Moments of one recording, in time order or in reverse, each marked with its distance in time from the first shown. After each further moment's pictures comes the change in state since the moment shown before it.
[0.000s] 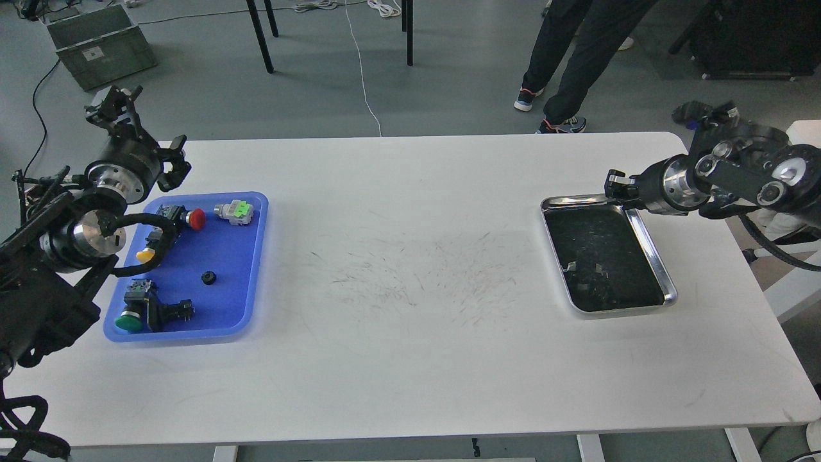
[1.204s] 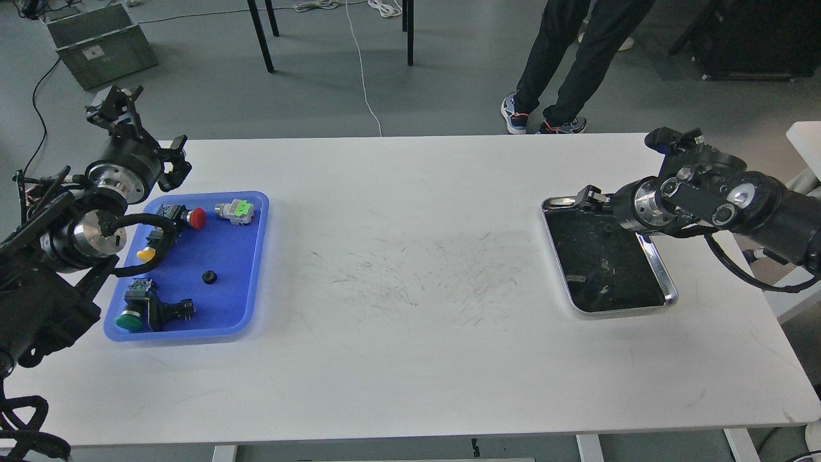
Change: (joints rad) left arm 0.000 -0.001 0.000 -0.001 0.000 -0.001 0.000; right arm -0.089 0.104 0.101 -0.137 0.002 -0.001 0.001
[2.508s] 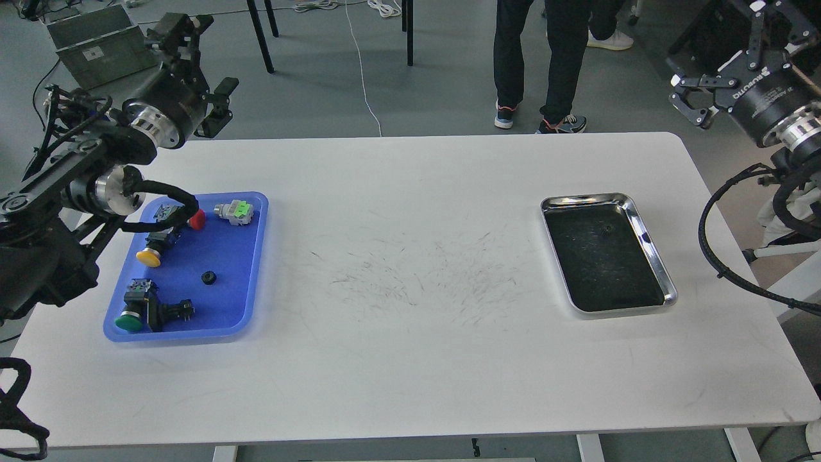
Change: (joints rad) left arm -0.154 0.109 0.219 -0.232 0.360 -0.027 0.060; right arm -0.572 -0.228 1.416 0.246 0.720 0.056 0.103
